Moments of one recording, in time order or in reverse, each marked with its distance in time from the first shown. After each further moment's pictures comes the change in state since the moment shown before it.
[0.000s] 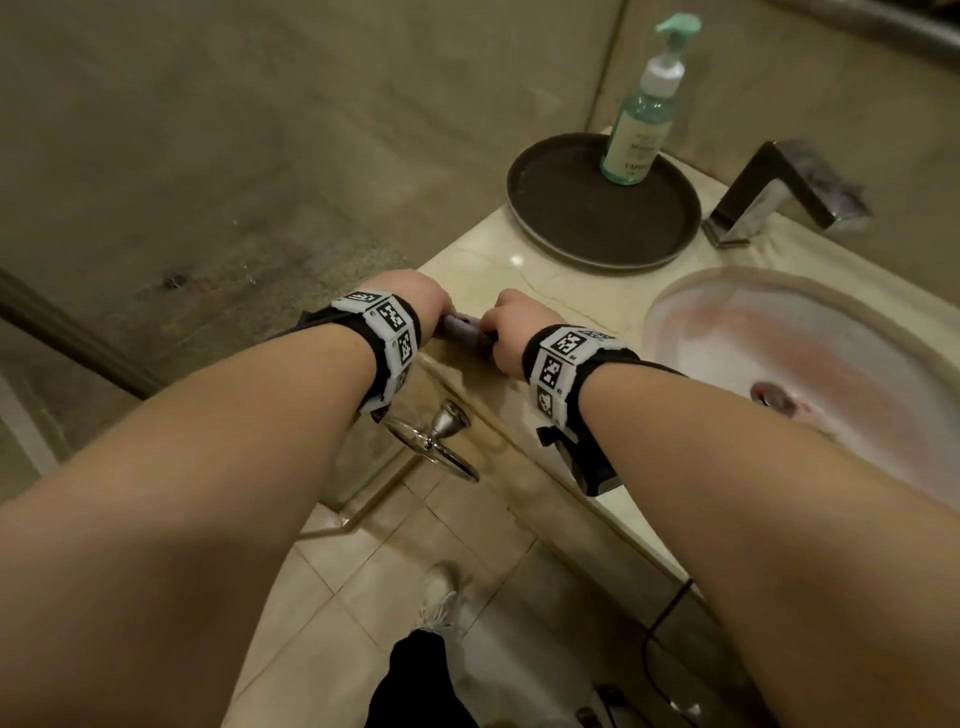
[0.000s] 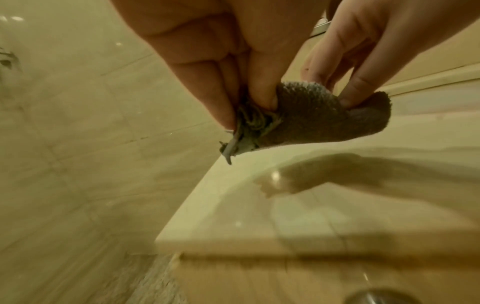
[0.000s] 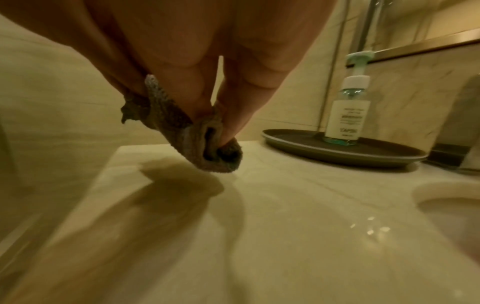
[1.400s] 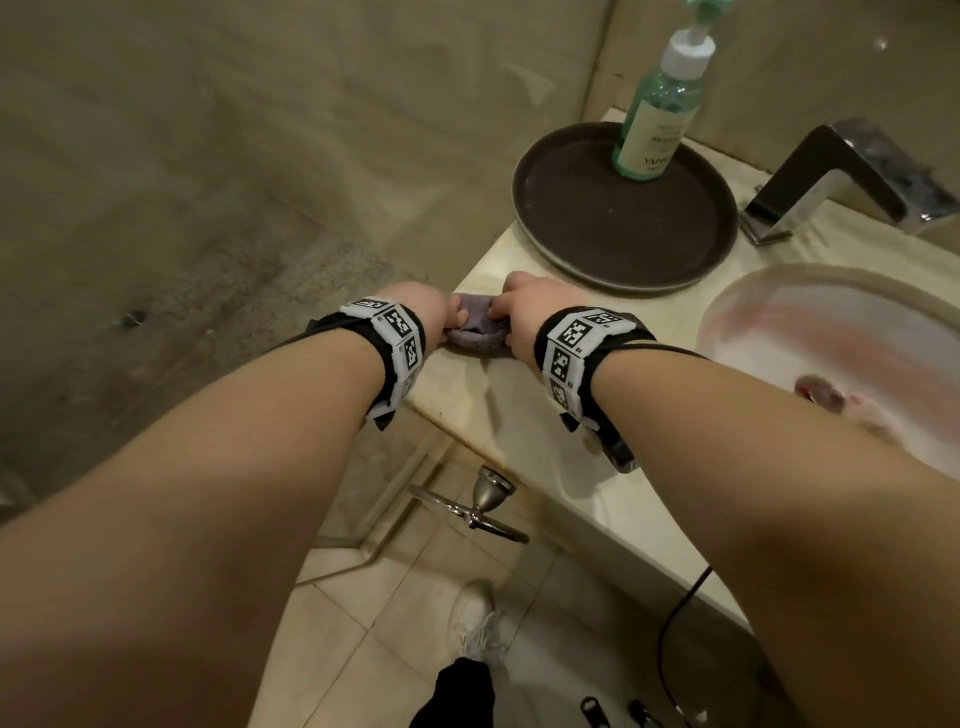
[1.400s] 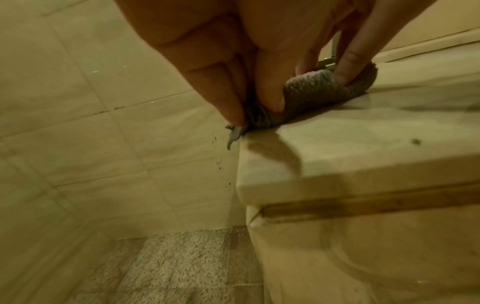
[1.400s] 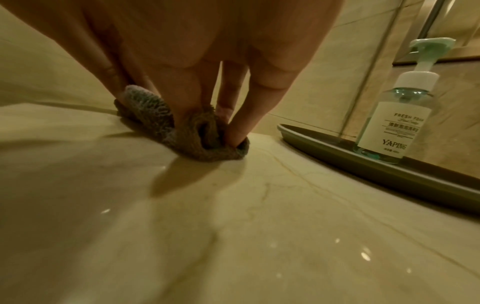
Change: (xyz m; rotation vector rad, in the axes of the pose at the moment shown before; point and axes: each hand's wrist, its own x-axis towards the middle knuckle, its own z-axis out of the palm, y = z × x) left_hand 0.088 -0.050 -0.006 0.046 0.084 0.115; right_hand 0.096 -0.010 -0.022 -0.007 -0.002 0.147
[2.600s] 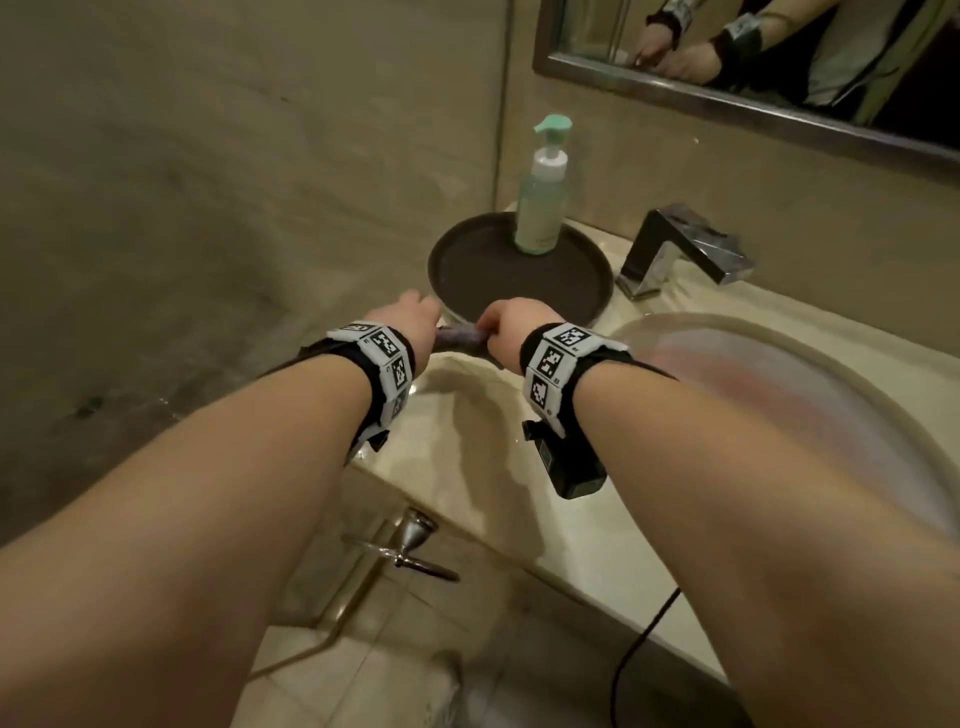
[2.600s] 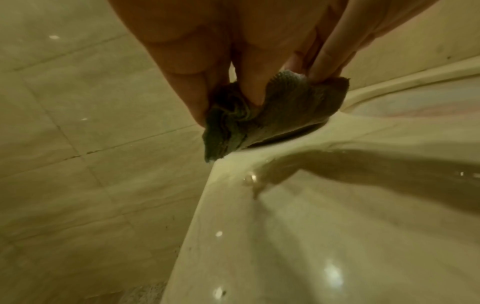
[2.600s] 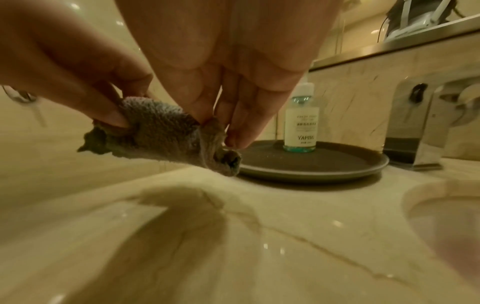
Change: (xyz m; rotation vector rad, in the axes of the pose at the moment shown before) left_hand -0.035 0.061 -0.066 -0.290 0.274 -0.041; right_hand -0.082 0.052 -0.075 0.181 0.094 0.058
